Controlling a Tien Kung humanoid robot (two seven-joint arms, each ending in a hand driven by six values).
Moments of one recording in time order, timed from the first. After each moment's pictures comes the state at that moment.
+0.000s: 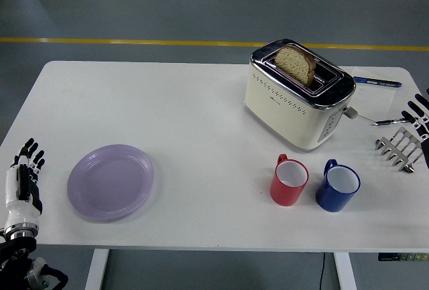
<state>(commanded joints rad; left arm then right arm) 0.01 0.03 -1.54 -1.07 1.03 0.20 -0.43 0.05 -0.16 1.68 1.36 -0.71 0.05 0.08</state>
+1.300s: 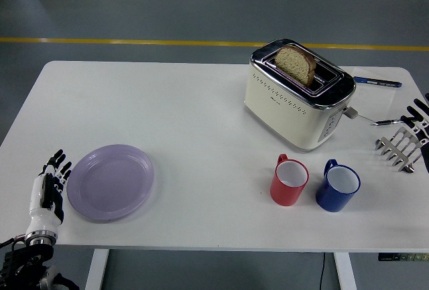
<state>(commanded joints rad) 0.01 0.04 -1.43 -1.02 0.97 0.17 -0.42 0.03 -0.17 1.67 1.35 -0.70 0.06 0.07</state>
